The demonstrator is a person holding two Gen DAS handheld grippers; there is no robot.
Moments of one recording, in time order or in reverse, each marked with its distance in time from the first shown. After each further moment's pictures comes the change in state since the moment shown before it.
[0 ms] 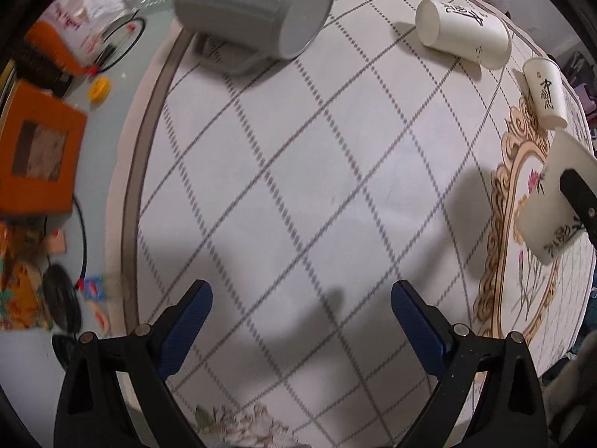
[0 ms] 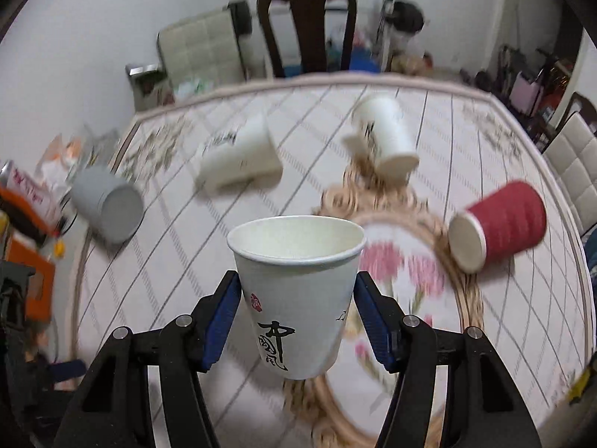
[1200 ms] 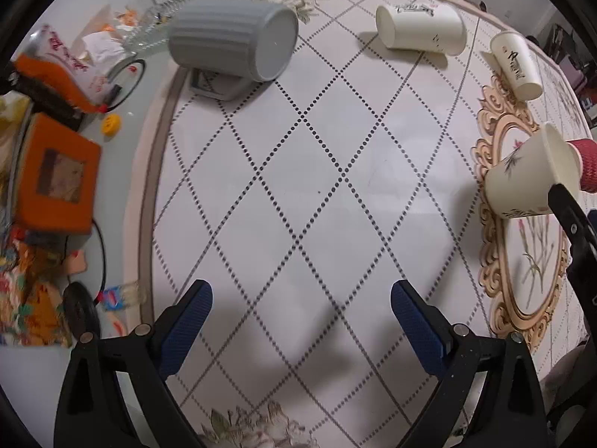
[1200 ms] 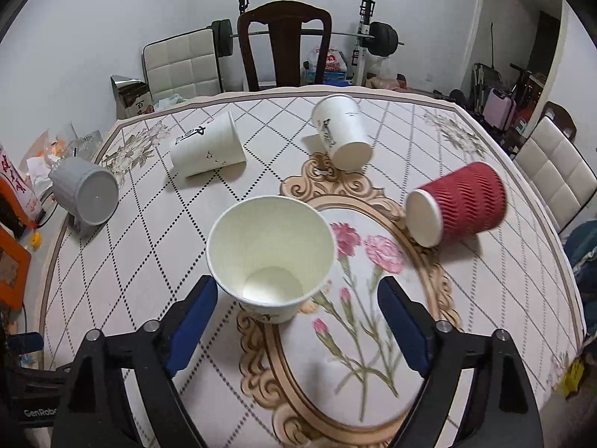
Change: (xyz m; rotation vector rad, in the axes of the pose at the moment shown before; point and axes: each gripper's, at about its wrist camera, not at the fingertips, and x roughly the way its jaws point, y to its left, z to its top) left arm -0.038 -0.026 -0.053 0.104 -0.134 0.069; right arm -0.031 -0.026 -0.050 0.001 -0.077 -0.097
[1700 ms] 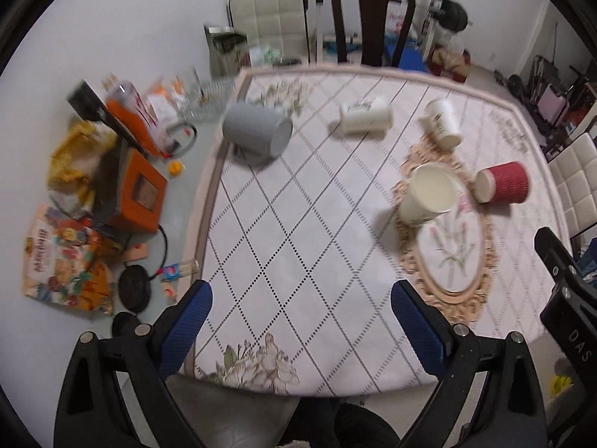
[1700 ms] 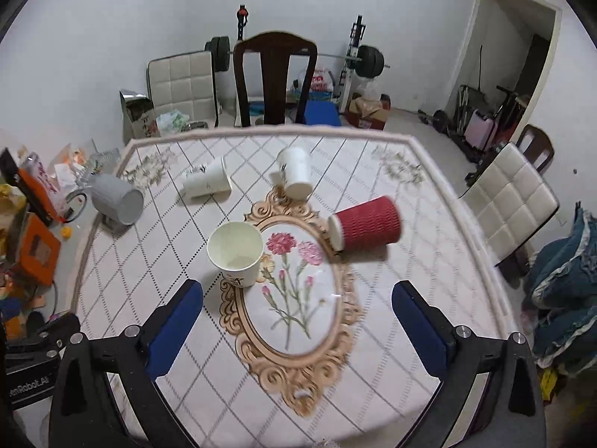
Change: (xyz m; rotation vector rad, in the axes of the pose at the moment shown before) left arm -0.150 -0.006 -0.052 -0.012 -0.256 0.012; right arm -0.175 -0.045 0.013 -0.052 -0.038 -0.060
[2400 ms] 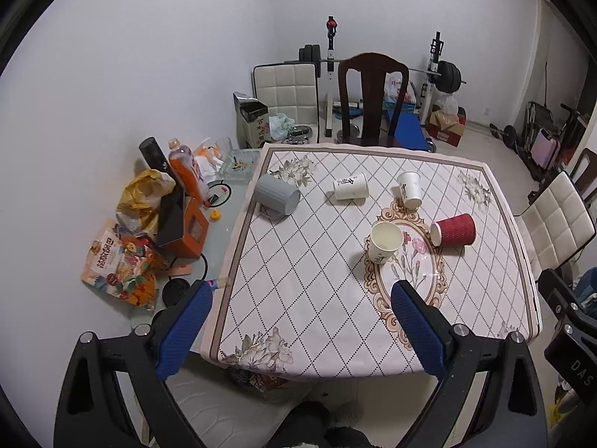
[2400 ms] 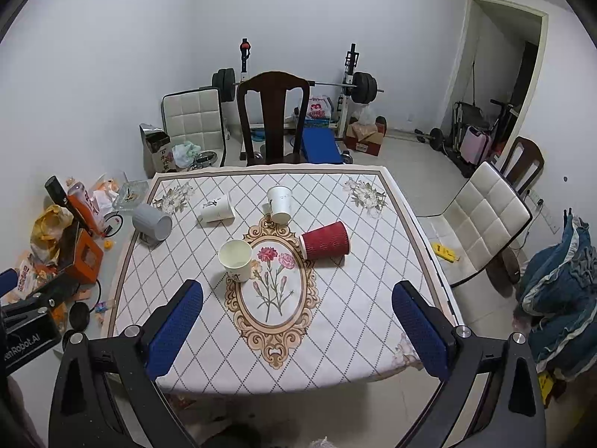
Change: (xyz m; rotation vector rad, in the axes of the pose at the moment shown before) left arm -0.159 -0.005 -0.032 -0.054 -0.228 0.026; right arm -0.184 -0.073 0.007 0.013 -0.067 0.040
